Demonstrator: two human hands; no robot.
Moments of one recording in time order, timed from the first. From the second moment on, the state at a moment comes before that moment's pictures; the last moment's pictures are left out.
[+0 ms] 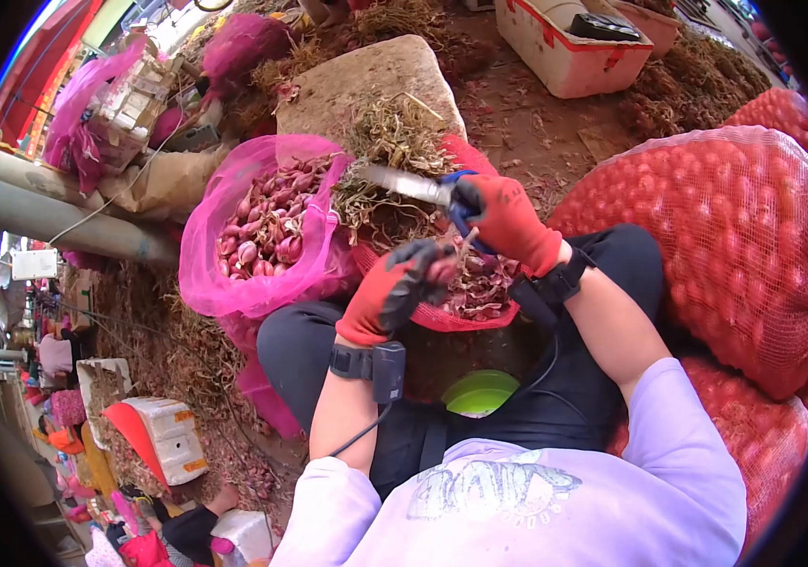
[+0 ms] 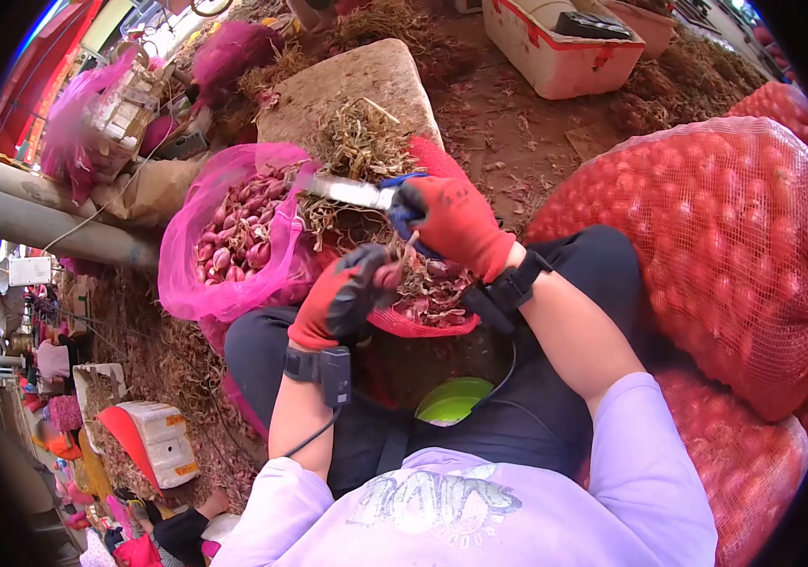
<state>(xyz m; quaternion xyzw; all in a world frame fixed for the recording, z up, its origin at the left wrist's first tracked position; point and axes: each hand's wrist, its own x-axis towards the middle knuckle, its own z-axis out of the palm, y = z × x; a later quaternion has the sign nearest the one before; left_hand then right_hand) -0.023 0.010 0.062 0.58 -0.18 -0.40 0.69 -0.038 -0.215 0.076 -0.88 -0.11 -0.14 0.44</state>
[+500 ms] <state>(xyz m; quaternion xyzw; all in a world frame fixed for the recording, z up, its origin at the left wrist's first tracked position) -0.003 0.028 0.071 0.61 0.01 0.06 0.79 -0.059 -0.201 0.098 -0.94 -0.06 0.01 0.35</state>
